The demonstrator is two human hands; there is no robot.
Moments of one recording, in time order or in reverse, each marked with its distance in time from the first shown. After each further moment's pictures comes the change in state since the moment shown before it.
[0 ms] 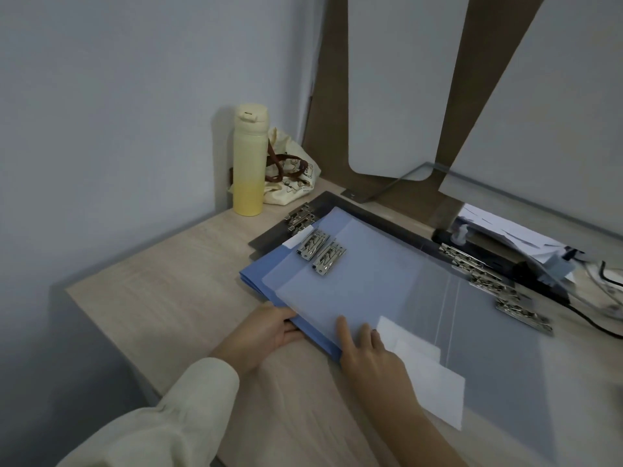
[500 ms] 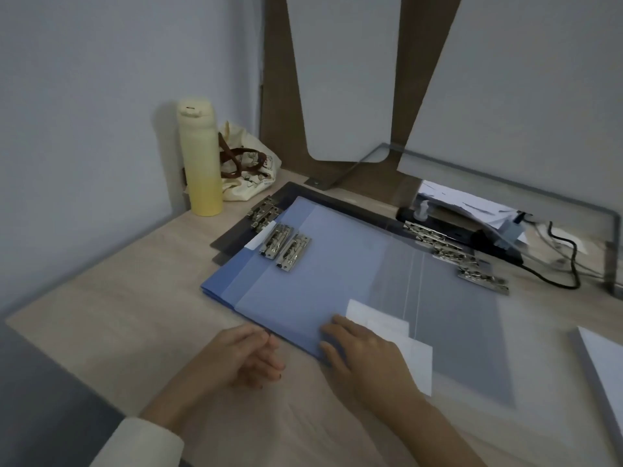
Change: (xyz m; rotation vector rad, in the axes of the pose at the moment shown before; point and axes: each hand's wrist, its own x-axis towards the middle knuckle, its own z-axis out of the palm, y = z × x) left_hand -0.052 0.003 0.002 0.531 -0.030 -0.069; right_hand -0.021 0.022 -0.027 0.408 -0.172 0.135
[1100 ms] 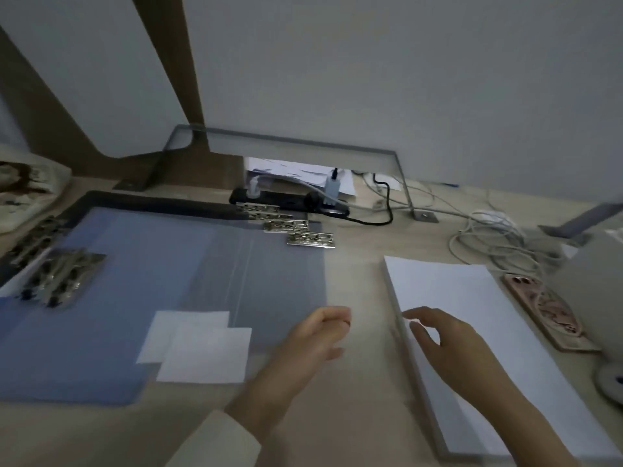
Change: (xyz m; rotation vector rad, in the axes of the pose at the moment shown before) left_hand 0.014 0.030 0.292 0.053 -0.512 0.166; right_hand -0.183 0.224 -0.093 0.150 0.254 0.656
